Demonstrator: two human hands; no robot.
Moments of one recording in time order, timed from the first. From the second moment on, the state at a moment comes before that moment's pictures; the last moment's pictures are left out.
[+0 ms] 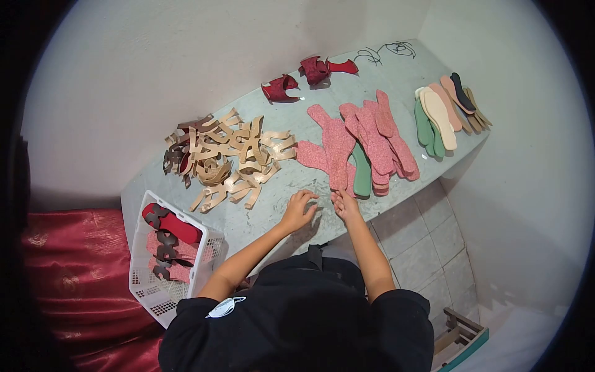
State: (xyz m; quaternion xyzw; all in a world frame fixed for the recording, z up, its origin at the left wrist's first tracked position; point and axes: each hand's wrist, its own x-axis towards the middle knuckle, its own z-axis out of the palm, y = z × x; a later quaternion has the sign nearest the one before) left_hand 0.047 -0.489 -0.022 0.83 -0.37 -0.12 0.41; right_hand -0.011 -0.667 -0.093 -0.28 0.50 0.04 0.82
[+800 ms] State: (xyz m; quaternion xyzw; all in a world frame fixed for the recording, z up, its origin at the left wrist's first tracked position) left_hand 0.092 -0.479 -0.003 0.53 0.06 -0.31 0.78; right_hand -0.007 -0.594 -0.035 -0.38 0.17 0.15 0.90
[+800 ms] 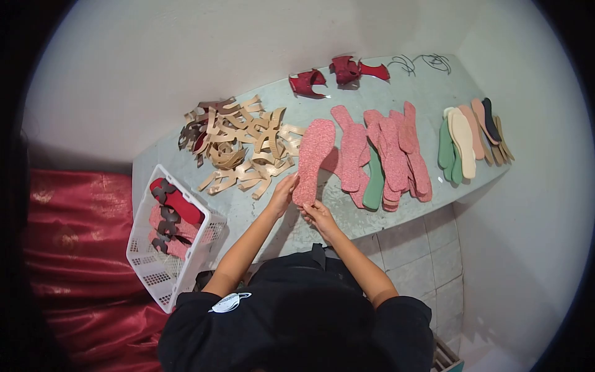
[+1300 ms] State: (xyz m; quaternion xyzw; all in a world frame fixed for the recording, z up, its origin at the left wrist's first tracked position) left_hand 0.103 -0.420 0.002 0.52 0.04 -0.19 0.83; right_hand 0.029 -0.562 -0.034 -0.58 0.01 0.26 0.78
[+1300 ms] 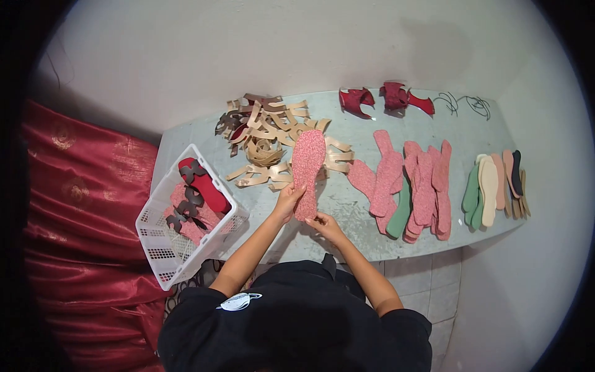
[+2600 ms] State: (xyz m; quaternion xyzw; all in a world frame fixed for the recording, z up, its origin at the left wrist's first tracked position) left_hand 0.368 -0.155 -0.036 0.99 0.03 -0.04 0.14; right_hand 0.149 -0.465 -0.042 -0.55 0.03 0.25 0.79
